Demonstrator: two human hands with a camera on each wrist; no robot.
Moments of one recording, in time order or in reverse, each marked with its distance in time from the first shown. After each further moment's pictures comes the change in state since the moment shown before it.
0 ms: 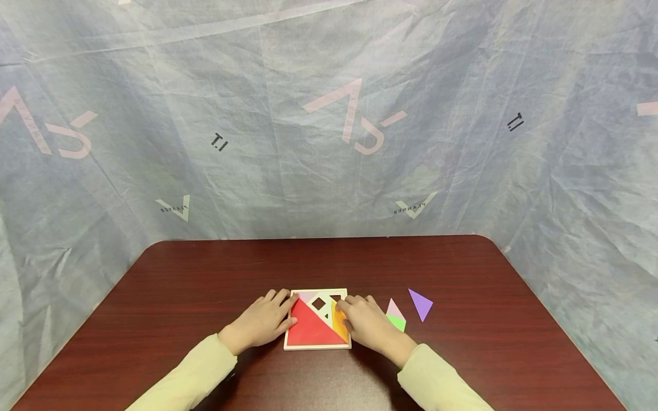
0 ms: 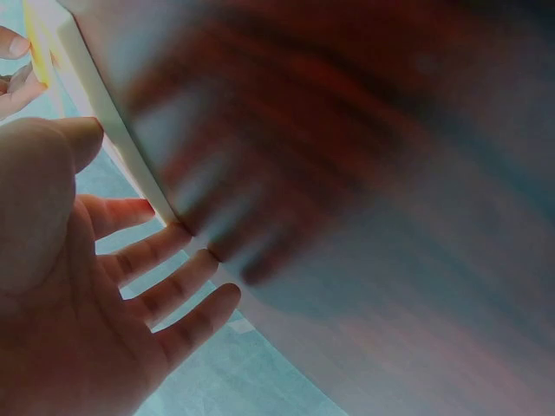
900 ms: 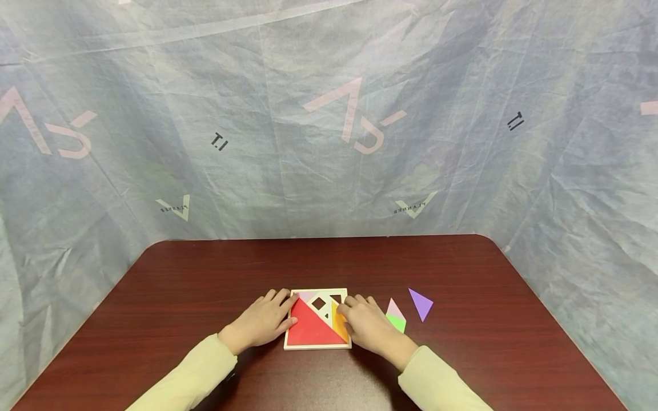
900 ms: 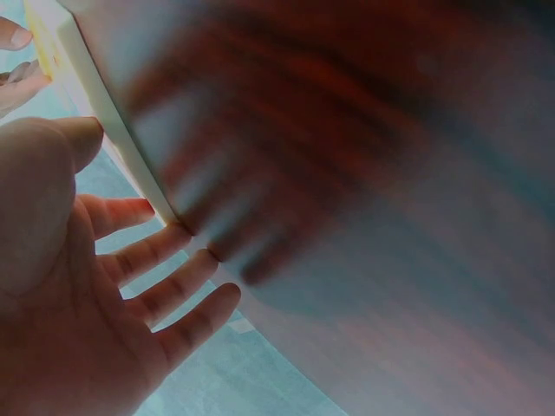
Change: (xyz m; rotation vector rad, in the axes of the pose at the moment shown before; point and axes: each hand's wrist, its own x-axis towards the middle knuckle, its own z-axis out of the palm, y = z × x) left_hand 0.000 0.000 0.002 0.014 0.006 0.004; right_hand -0.004 -0.002 -0.001 -0.055 -0.030 0.000
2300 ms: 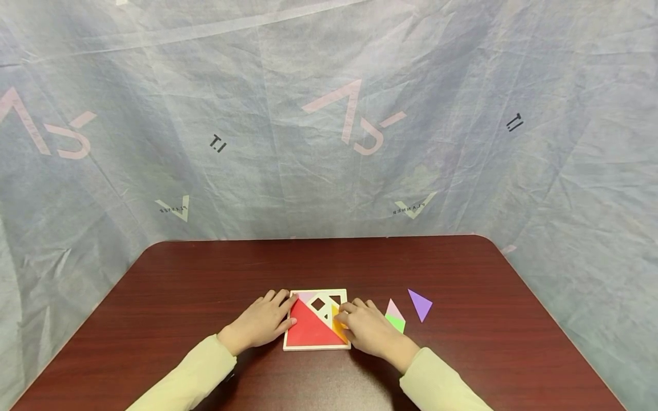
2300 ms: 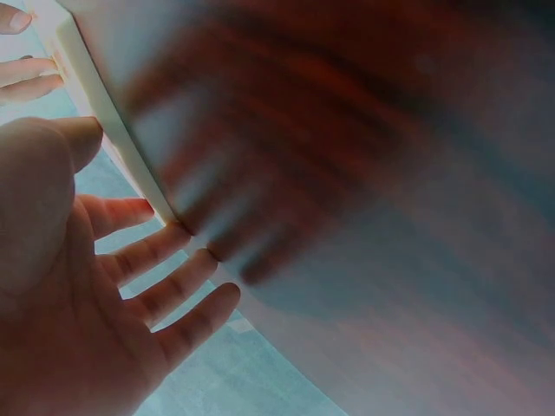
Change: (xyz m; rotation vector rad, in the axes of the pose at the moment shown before) left_hand -0.001 -0.001 -0.003 -0.027 -0.029 -0.013; right_hand -0.004 0.002 -0.004 0.025 -0.031 -0.104
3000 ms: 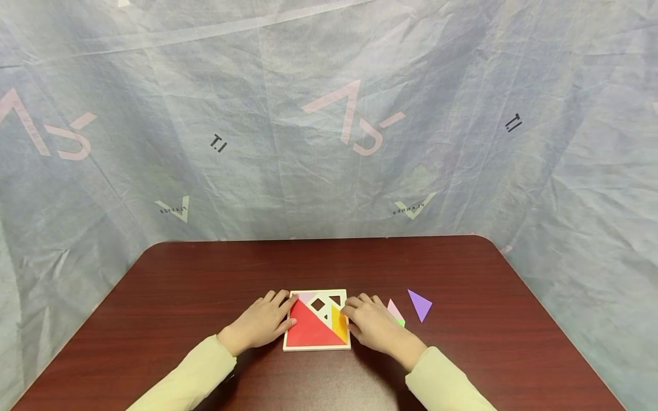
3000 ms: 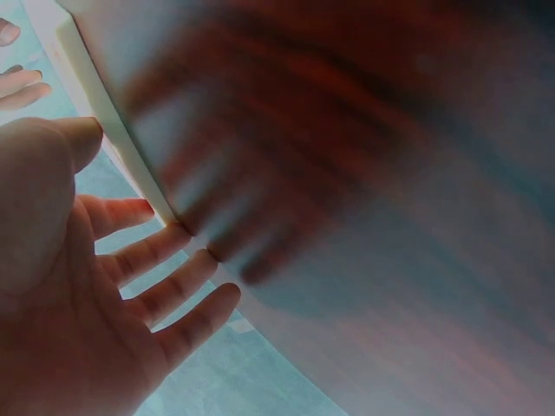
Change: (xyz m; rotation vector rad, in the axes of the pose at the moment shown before) left_hand 0.000 0.001 0.001 0.011 0.017 0.005; right_hand -0.004 0.008 -0.007 -0.035 0.042 0.013
